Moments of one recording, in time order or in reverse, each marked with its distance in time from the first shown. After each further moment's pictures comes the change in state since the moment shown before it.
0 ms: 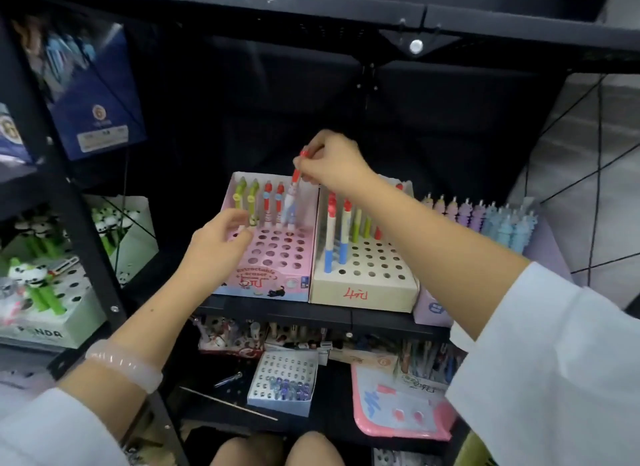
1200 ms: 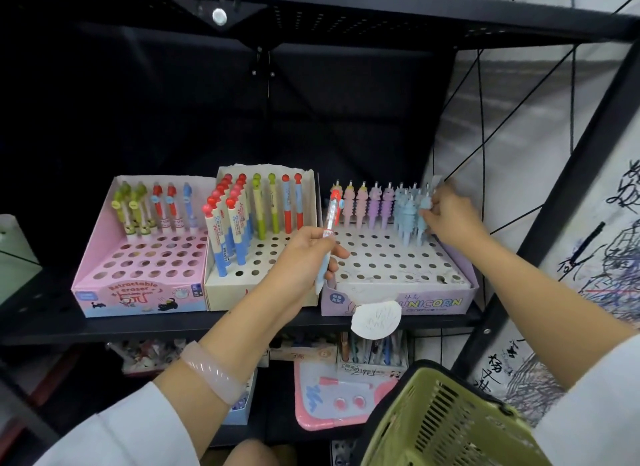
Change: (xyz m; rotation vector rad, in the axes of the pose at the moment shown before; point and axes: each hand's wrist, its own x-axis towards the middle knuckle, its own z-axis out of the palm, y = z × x) left_hand -0.040 0.139 0.185 -0.691 -0.458 -0.248; right_hand -0.109 0.231 -0.198 -0.506 0.225 0.360
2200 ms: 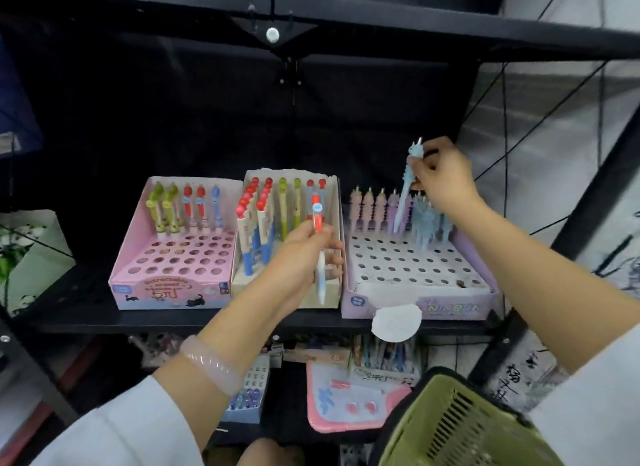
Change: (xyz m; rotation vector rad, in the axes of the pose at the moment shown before) left_hand -0.012 0.021 -0.027 -0.123 0.030 -0.056; right_hand 0.014 -0.092 -0.023 0.487 0.199 -0.111
